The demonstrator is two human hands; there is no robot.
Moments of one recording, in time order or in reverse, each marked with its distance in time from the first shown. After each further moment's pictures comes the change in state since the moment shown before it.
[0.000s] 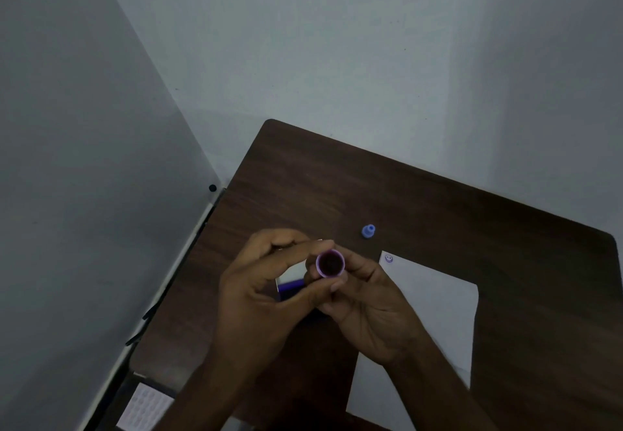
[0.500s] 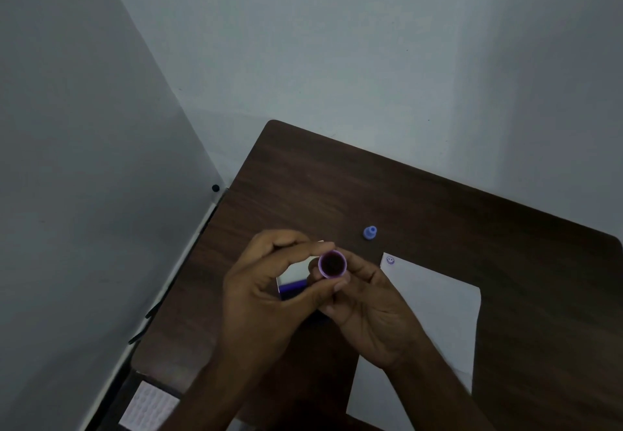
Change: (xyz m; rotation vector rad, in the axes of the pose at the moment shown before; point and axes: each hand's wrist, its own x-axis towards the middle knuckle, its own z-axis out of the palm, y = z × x) left_hand 0.001 0.004 0.005 0.050 0.006 -0.054; right_hand 0.000 0.006 -0.013 0.038 0.042 0.028
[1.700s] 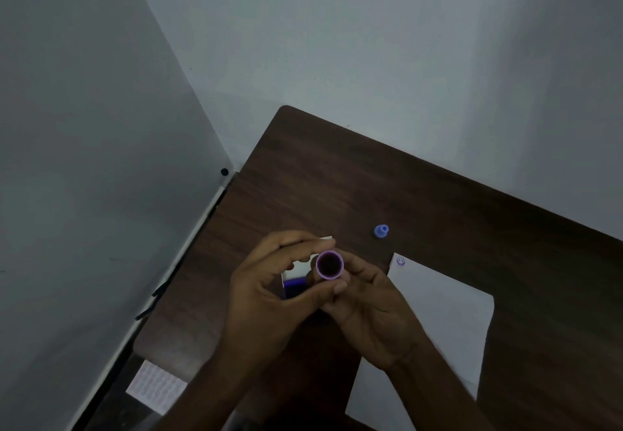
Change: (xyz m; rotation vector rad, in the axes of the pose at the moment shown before) left_hand 0.007 -0.018 0.009 -0.064 -0.012 -0.117; right_hand 0.017 -0.003 -0.004 0.009 -0.009 0.084
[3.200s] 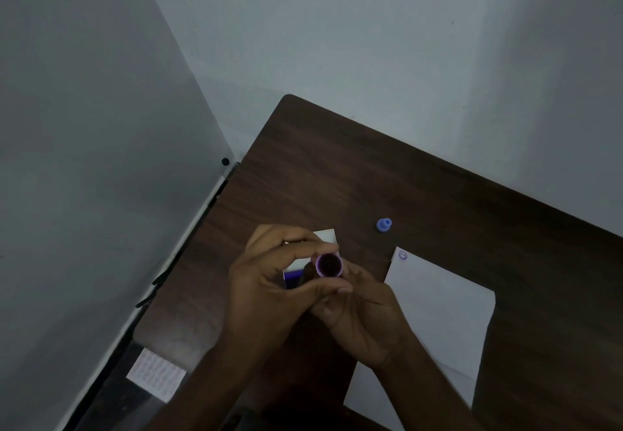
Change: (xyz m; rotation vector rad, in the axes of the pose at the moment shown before) left_hand 0.001 -0.020 0.004 0.020 0.046 0.108; right_hand 0.003 0.023 -0.006 0.271 0.015 0.088
